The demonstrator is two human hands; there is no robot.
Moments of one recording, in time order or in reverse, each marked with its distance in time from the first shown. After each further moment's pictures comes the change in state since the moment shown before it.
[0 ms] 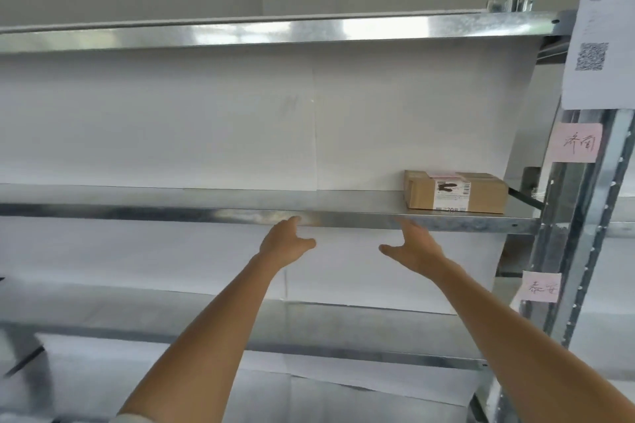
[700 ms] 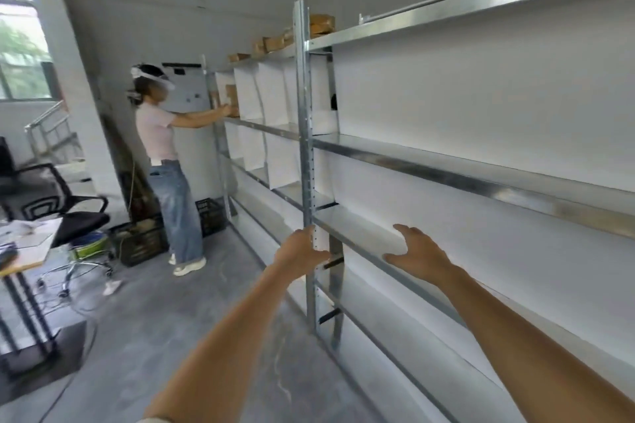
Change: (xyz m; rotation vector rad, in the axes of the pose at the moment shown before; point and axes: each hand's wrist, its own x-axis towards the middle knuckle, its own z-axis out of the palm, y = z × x) left_hand -0.236 -0.392 -0.307 0.159 0.416 -0.684; right_hand -0.088 -0.472 0.323 0.109 -0.559 -0.724
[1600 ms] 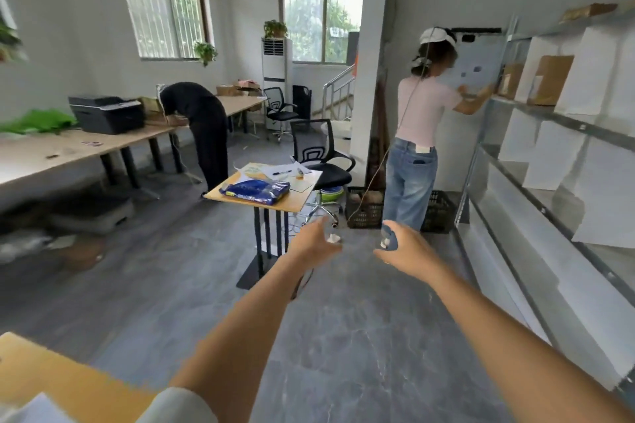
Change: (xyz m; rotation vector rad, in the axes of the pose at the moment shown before) left_hand 0.128 -0.476 -0.289 -0.036 0.479 -0.650; right_hand 0.321 -0.516 0.363 0.085 -0.463 -0.741
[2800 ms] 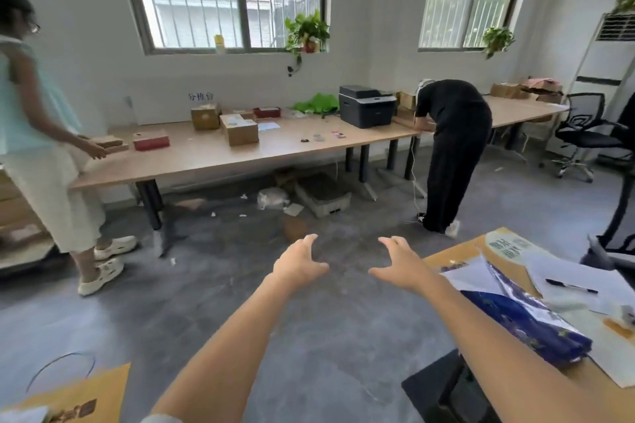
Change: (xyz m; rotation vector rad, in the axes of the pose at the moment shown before) left_hand 0.366 -0.462 -0.315 0.115 0.485 -0.847; right_hand 0.626 -0.432 0.354 -0.033 -0.641 -0.732
